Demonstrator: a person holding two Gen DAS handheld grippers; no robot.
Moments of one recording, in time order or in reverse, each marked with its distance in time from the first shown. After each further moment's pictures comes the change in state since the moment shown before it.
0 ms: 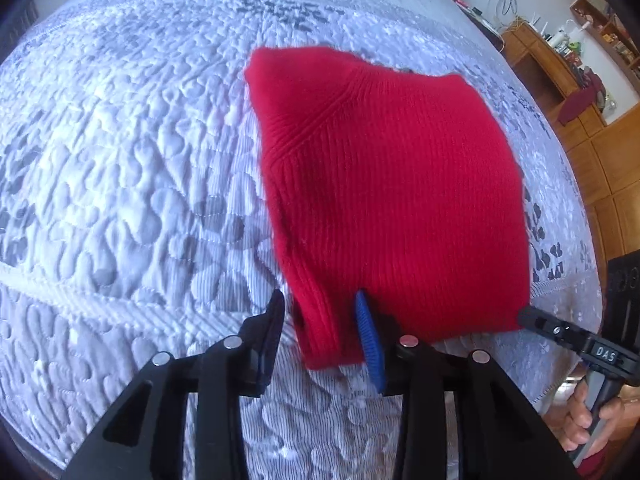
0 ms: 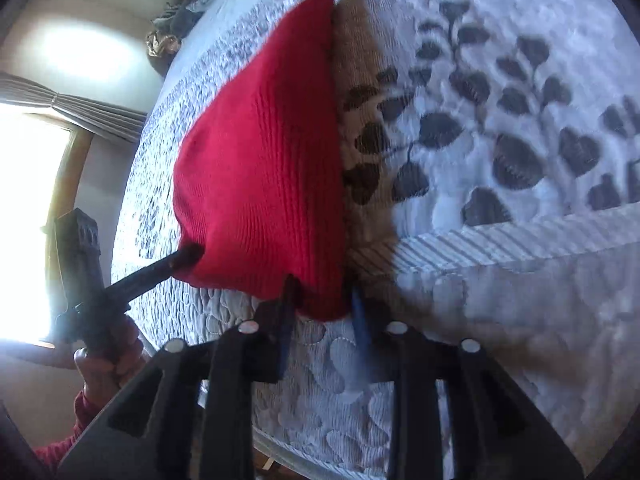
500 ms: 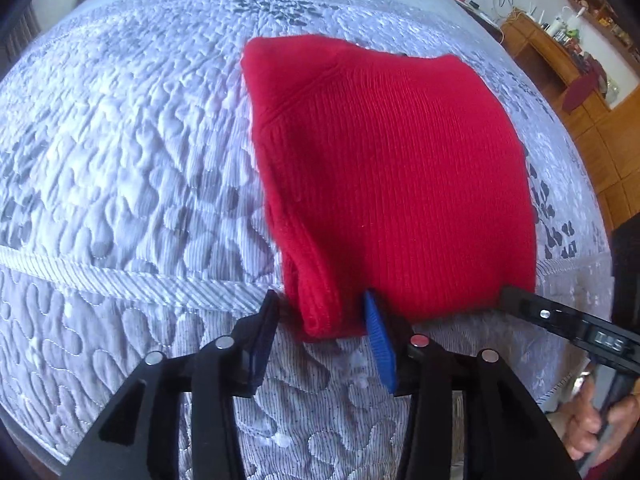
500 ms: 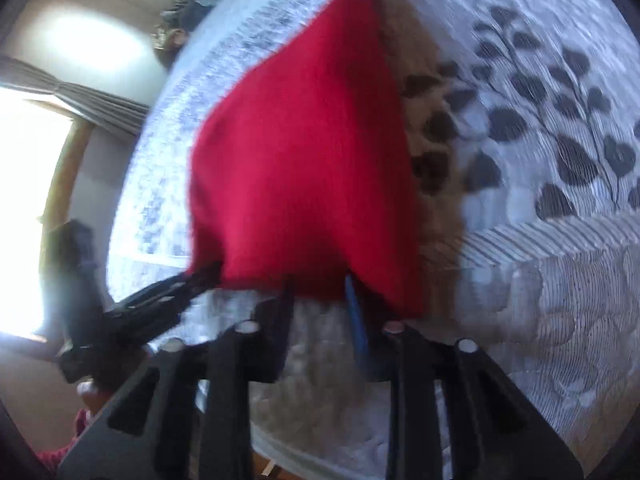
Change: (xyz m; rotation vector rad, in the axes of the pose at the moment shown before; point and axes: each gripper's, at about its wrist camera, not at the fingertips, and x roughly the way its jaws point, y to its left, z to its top) left arm 0.010 -0.006 -0.015 0.027 -0.006 0.044; right arm 0.049 0.016 0.000 0.040 0.039 0.041
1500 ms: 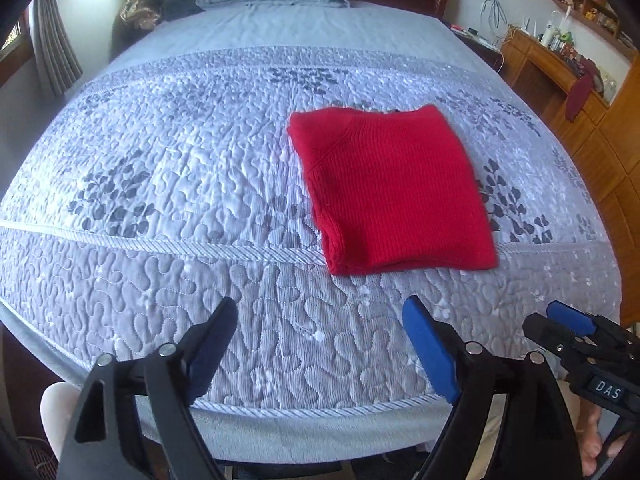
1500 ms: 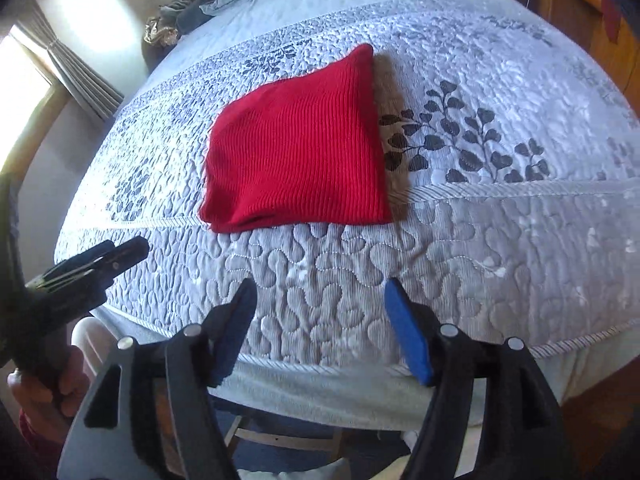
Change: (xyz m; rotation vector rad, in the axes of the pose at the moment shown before) left arm -0.127 -0.017 -0.055 0.036 -0.173 0.148; right arm -0.080 0.091 -0.090 -0.182 -0.168 -0.309
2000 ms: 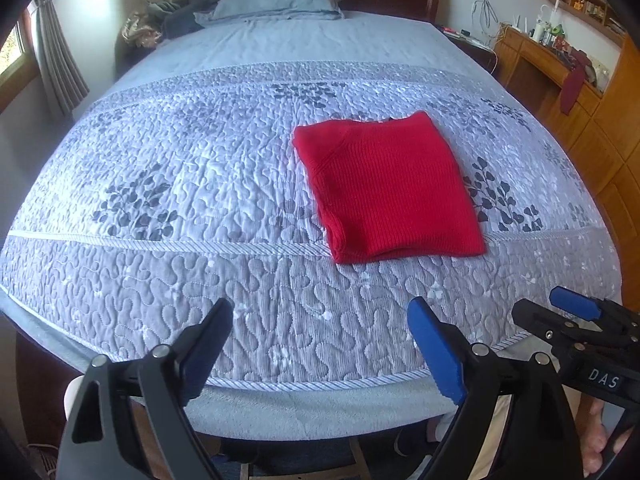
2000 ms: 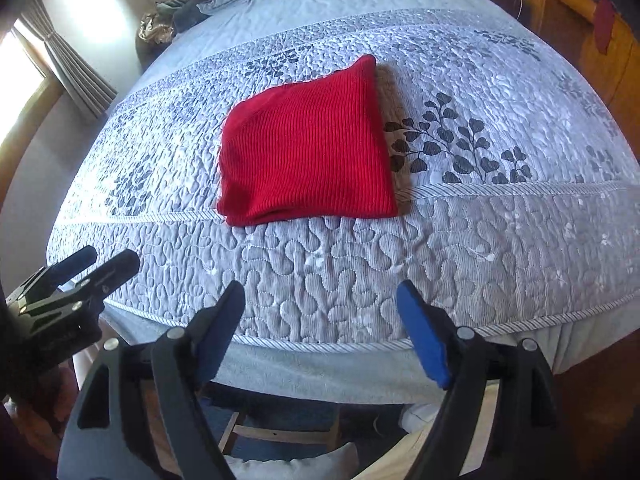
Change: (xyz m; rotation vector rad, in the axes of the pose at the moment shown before) left arm -0.038 -0.005 -0.015 0.043 -0.034 0.041; right arm -0.023 0.027 -0.006 -0.011 -0.002 -0.063
